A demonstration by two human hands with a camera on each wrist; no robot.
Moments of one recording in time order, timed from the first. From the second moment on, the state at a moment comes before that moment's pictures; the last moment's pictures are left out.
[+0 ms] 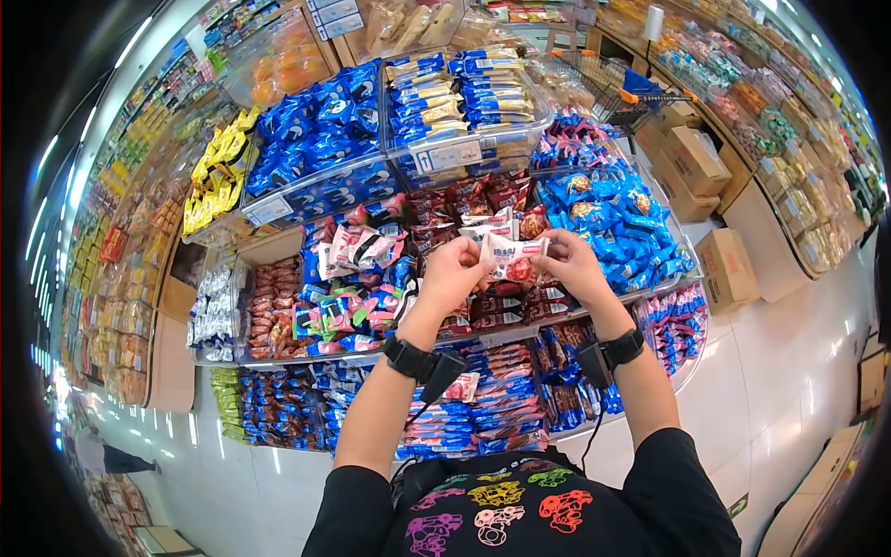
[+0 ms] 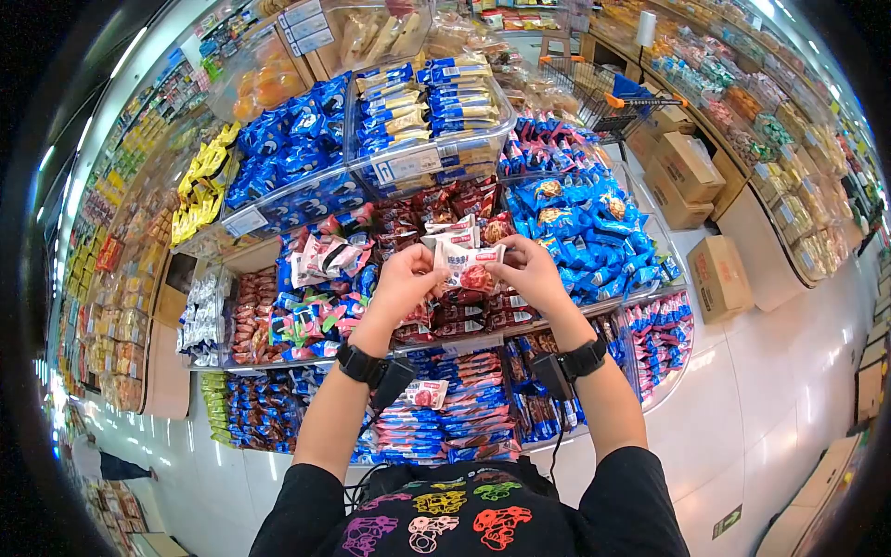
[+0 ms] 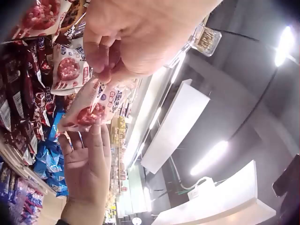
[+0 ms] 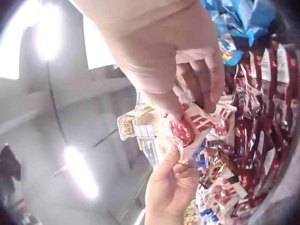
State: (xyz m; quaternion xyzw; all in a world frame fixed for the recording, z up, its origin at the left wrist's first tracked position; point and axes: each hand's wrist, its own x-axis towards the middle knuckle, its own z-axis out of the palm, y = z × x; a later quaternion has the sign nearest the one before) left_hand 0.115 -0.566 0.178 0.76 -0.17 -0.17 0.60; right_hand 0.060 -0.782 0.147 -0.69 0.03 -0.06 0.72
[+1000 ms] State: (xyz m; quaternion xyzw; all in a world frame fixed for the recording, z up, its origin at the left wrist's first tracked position) left_hand 0.095 -0.494 0.230 0.70 -0.23 -0.23 0.63; right_hand 0.049 -0.685 0.197 -0.69 -0.11 -0.08 0.71
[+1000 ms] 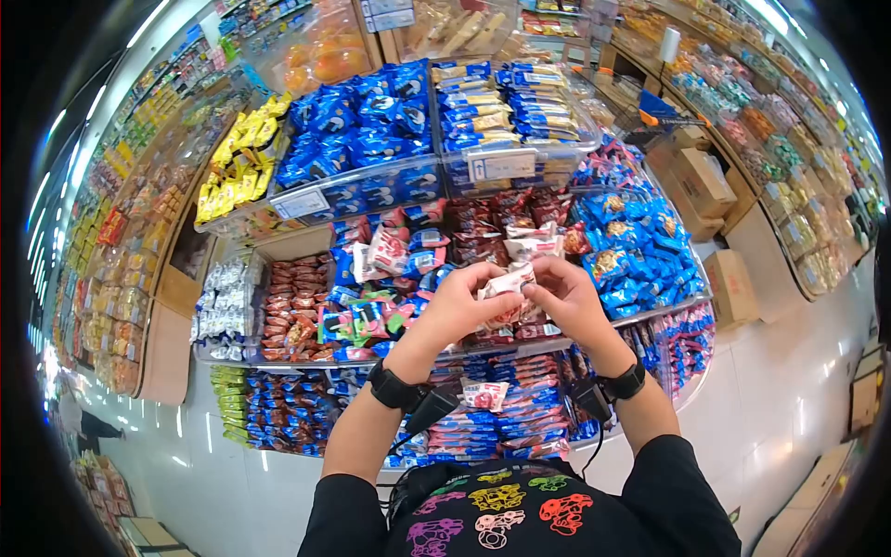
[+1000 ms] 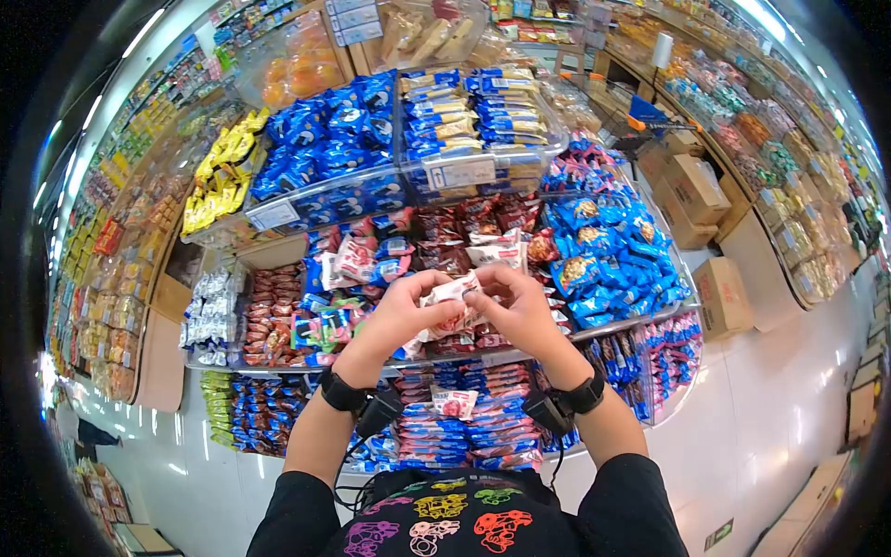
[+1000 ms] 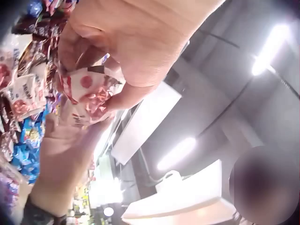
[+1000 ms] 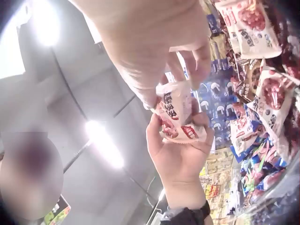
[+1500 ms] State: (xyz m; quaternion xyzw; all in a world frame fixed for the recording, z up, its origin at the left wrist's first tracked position) left_hand 0.055 -0.549 0.152 0.63 -0.21 -0.26 0.70; right_hand 0.004 -0.759 0.155 -0.57 0.12 -0.01 0.81
